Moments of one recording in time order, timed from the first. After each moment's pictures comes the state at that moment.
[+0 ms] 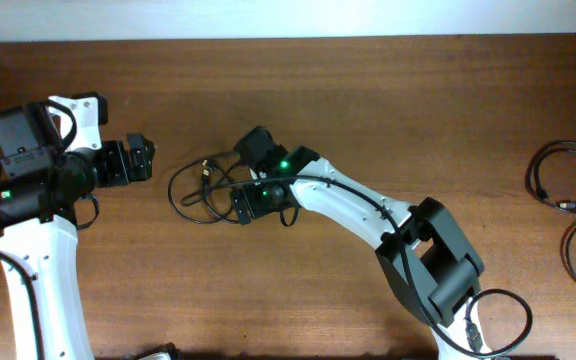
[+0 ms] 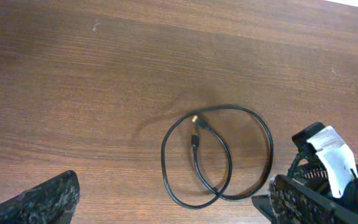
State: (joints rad) left arm 0.33 1.32 1.33 -0.92 0.33 0.13; right arm 0.78 2.13 1.62 -0.72 -0.13 0.37
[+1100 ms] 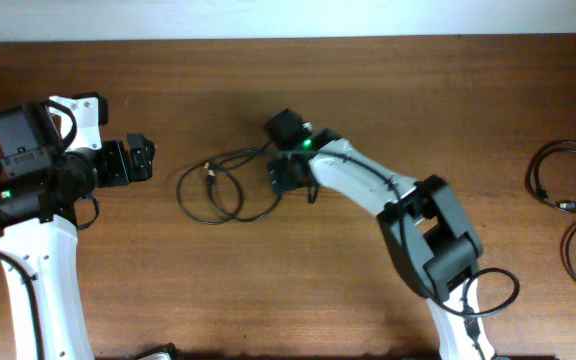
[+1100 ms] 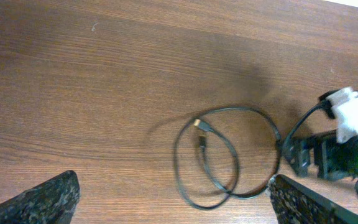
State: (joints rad) left arm 0.33 1.32 1.33 -0.92 0.34 0.13; right arm 0.62 2.22 1.63 -0.71 0.12 0.39
